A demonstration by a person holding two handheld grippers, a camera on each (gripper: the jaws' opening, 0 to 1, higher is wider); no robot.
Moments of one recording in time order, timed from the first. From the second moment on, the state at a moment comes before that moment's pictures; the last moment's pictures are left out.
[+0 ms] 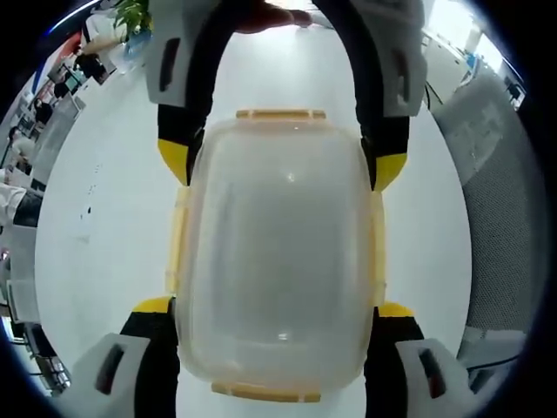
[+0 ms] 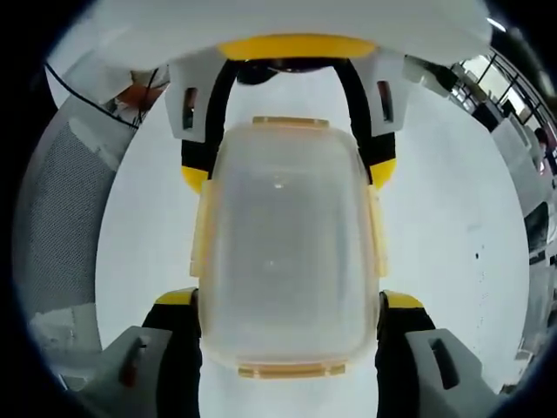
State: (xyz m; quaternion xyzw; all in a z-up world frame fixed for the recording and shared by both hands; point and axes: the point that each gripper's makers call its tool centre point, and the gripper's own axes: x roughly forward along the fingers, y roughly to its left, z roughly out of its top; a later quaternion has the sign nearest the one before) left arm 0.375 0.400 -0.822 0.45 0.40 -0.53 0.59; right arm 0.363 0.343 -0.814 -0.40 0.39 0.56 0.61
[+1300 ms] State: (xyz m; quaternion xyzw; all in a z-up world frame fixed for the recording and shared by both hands) left arm 0.366 0.393 -0.818 0.44 0.40 -0.55 0.59; right arm 0.362 0.351 -0.812 -0.38 0.36 0.57 0.63
